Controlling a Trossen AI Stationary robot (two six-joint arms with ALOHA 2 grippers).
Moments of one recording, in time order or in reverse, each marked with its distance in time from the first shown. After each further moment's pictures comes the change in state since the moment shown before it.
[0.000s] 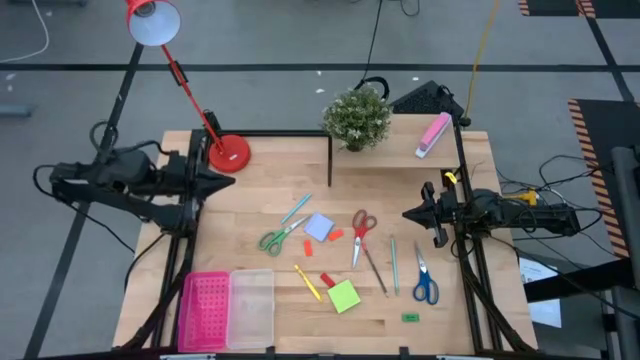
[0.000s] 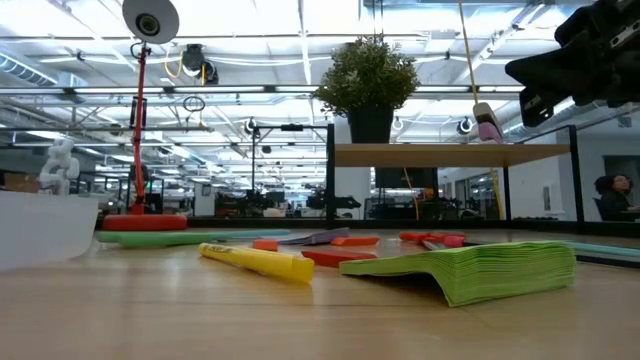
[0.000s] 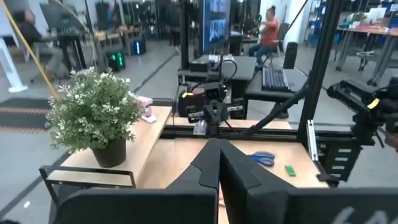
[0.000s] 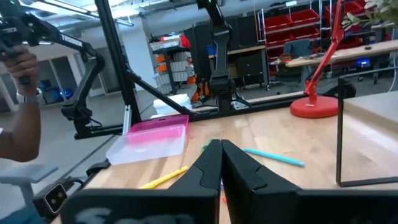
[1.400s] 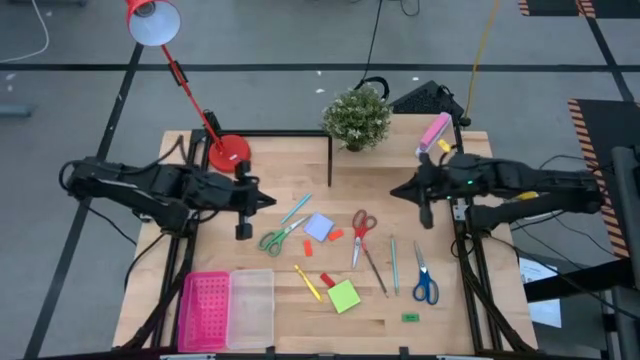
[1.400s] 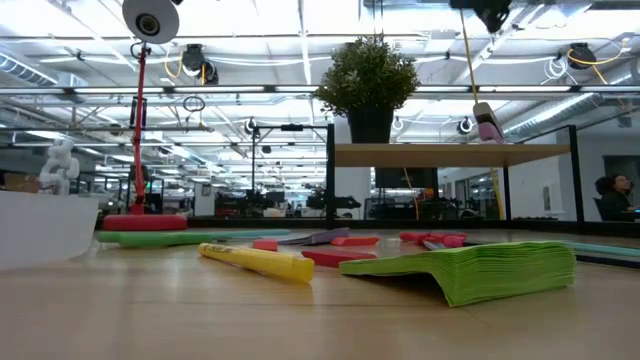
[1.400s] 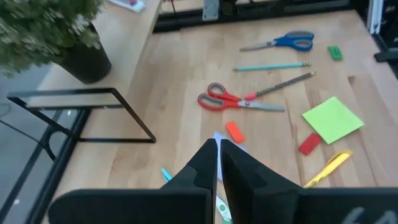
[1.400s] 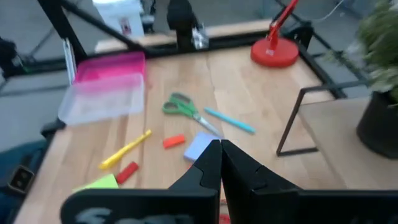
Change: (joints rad) left arm 0.000 0.413 0.100 -0.217 -0.053 0.002; right arm 0.012 0.838 0.920 -0.640 0.138 -0.068
